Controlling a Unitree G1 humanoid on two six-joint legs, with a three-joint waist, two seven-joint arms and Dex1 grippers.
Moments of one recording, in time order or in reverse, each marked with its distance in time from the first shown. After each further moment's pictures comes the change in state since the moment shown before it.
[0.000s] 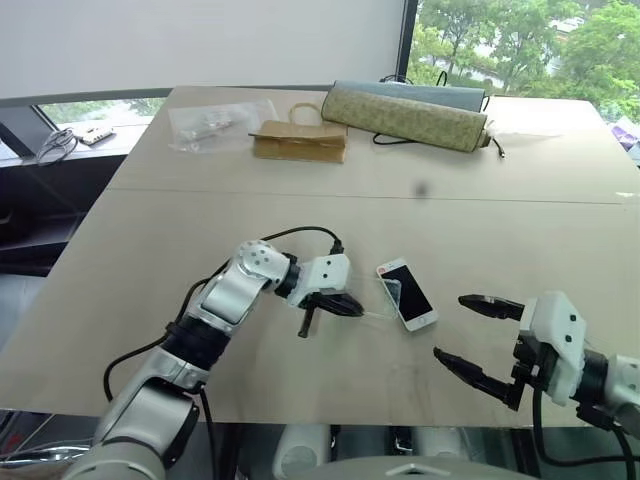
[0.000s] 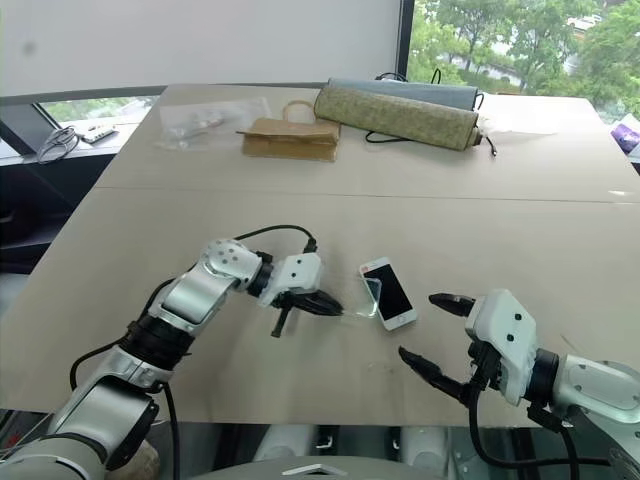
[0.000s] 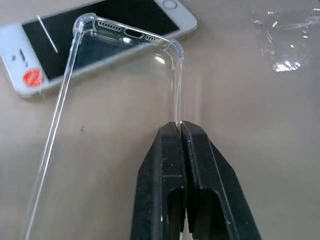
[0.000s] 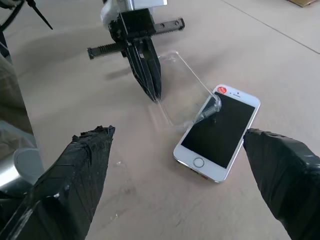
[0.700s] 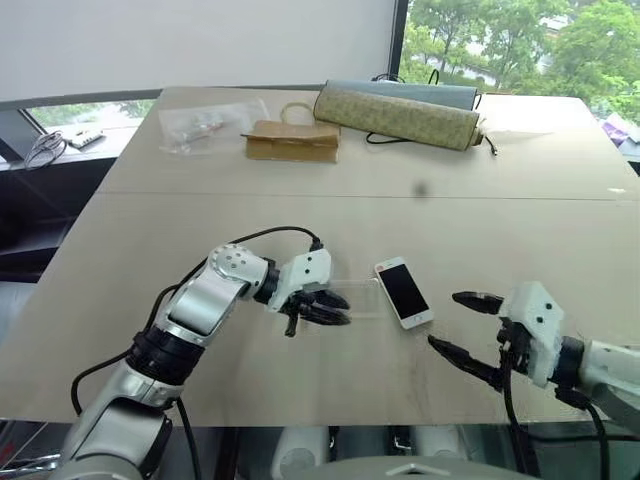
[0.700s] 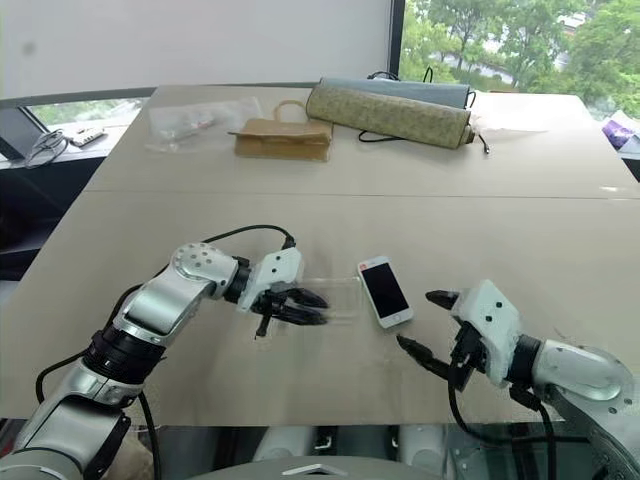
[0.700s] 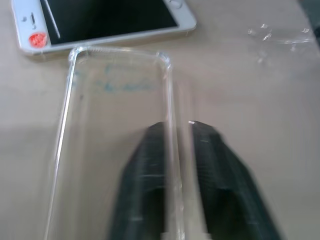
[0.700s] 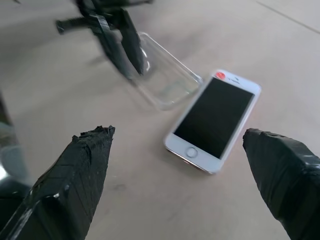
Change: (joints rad) left arm 0.047 0.032 0.040 -0.142 -0.079 0.190 0.058; right arm -0.125 -0.004 0.112 0.047 -0.046 0.103 -0.093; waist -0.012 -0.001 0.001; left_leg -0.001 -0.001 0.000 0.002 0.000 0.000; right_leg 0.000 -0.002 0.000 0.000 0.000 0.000
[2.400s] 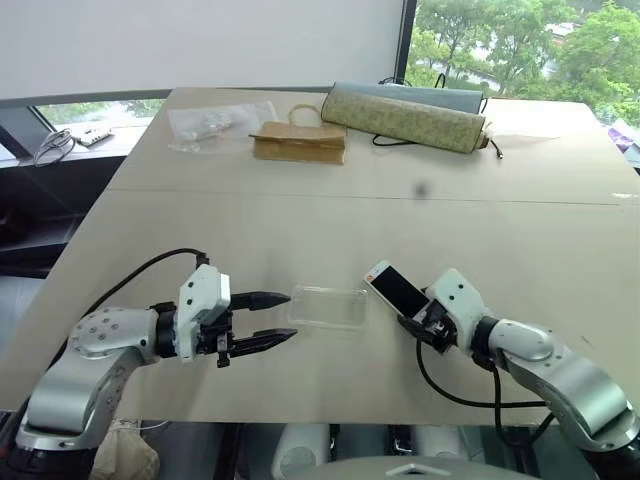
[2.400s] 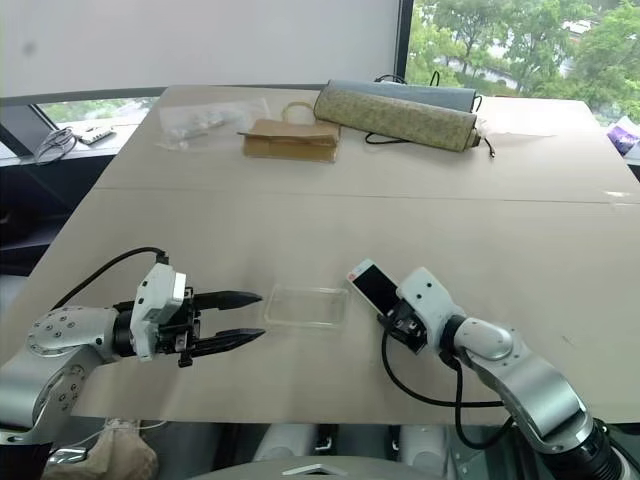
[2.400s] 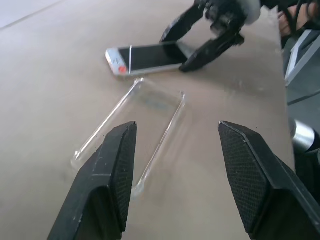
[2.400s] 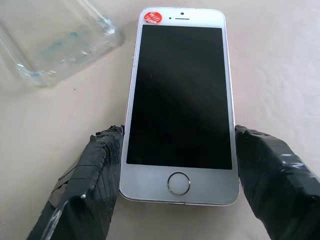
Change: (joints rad) left arm 0.602 0.141 0.536 -0.270 -0.326 -0.124 0.162; right arm -0.296 0.178 0.385 0.300 -0.330 0.112 -0.196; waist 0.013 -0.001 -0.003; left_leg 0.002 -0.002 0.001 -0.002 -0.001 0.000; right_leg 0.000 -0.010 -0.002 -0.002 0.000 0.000
